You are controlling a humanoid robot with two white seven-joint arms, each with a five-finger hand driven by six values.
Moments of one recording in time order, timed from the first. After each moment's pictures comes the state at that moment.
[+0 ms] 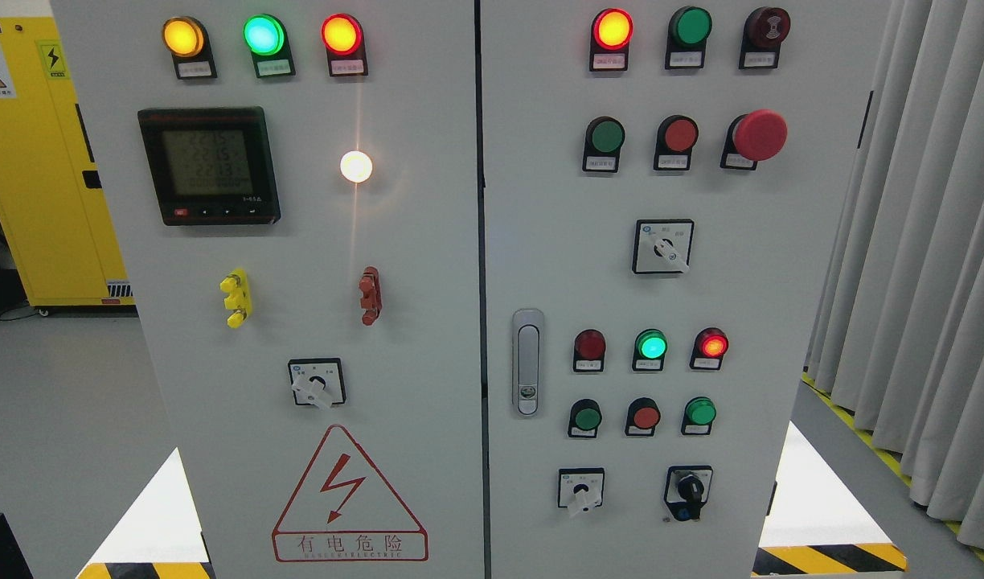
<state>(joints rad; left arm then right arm) 0.06 -0.10 -0.05 -0.10 0.07 -0.13 -0.05 0.28 0.11 0.31 -1.81 0.37 -0.39 -0.15</state>
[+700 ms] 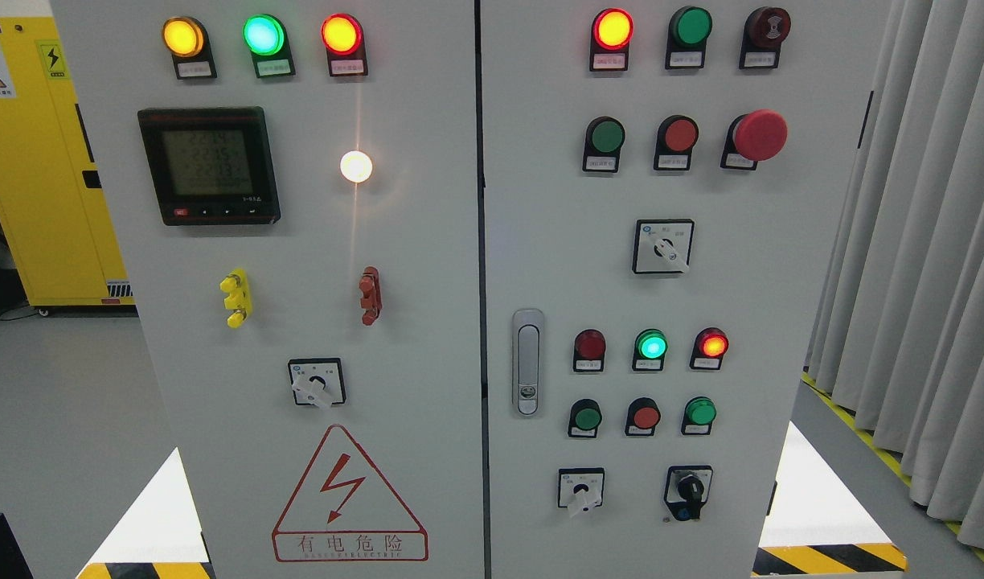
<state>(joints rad) 0.06 -0.10 -0.05 -0.10 0.07 -0.13 -0.05 0.28 0.11 0.32 -1.81 0.40 -0.39 -0.16</state>
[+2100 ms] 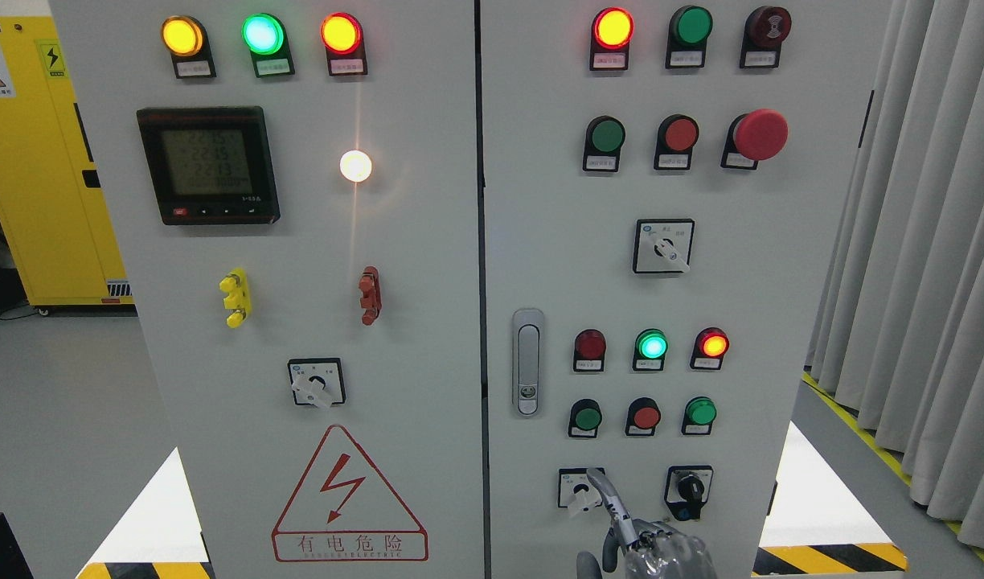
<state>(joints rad) 0.06 -0.10 -0.05 -0.10 0.07 -0.13 -0.05 -0.10 0.12 0.09 -1.74 1.27 -0.30 -0.29</state>
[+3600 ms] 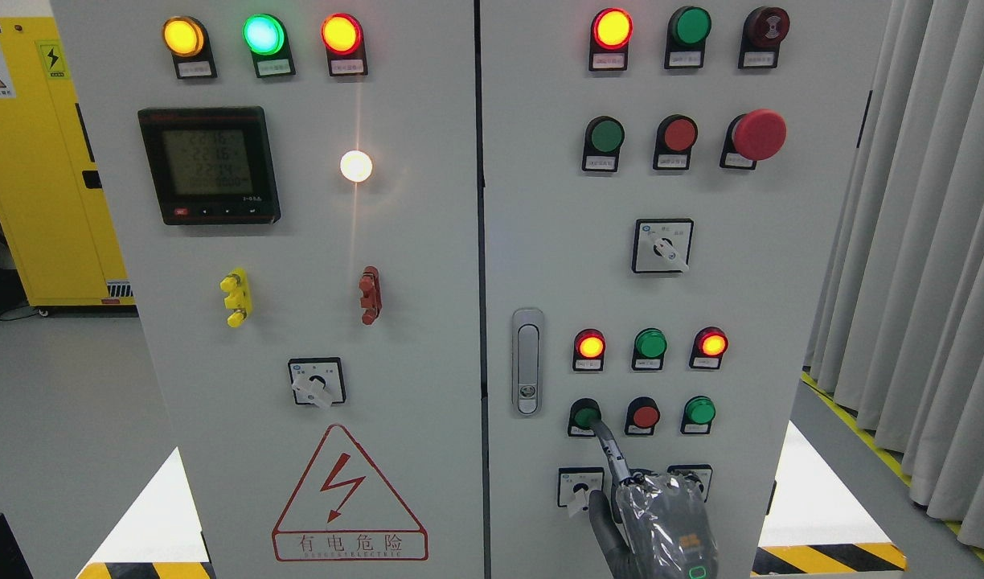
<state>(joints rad) 0.06 -0.10 -0.05 -0.10 0.07 -0.13 -0.05 -0.25 0.11 0.08 -1.57 1.32 -0.24 -0.29</state>
